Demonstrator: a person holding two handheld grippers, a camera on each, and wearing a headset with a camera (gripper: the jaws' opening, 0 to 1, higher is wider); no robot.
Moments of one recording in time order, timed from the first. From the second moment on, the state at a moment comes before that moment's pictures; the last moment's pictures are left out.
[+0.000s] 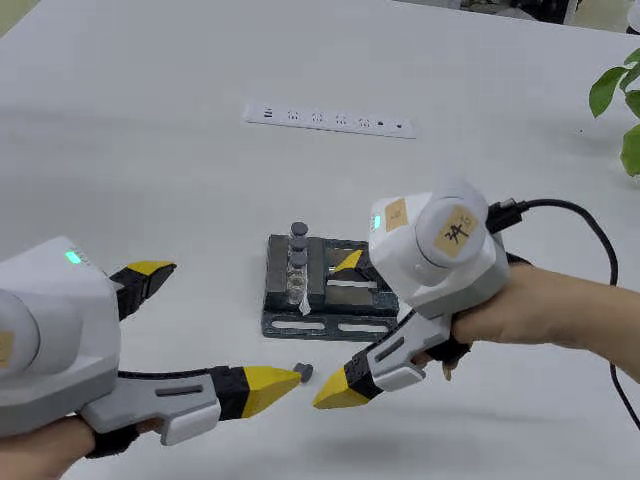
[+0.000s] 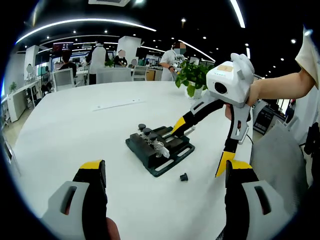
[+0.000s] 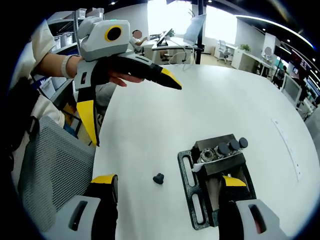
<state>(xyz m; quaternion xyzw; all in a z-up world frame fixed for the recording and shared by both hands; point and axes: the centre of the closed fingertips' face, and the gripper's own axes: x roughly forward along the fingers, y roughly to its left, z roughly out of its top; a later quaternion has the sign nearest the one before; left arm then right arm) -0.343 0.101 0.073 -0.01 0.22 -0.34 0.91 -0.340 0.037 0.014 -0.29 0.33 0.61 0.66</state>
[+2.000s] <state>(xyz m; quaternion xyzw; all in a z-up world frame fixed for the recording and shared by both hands) -0.358 0.105 0.060 -0.02 0.24 -0.33 0.91 -0.355 0.043 -0.031 -0.25 0.36 0.52 0.73</state>
